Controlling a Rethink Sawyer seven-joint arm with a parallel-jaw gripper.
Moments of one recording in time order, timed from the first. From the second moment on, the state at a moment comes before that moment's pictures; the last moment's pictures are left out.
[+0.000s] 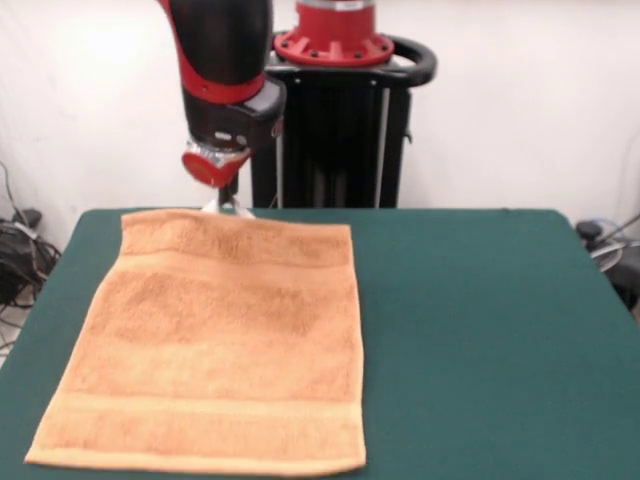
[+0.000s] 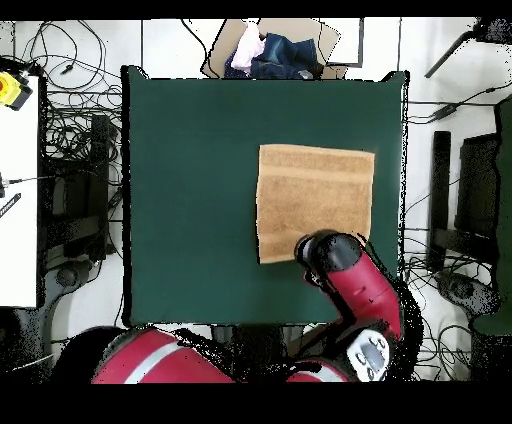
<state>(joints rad) -0.08 -0.41 -0.61 1.86 0.59 0.61 2.76</state>
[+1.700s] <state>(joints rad) -0.13 -0.46 -0.52 2.10 0.43 0.15 2.76</state>
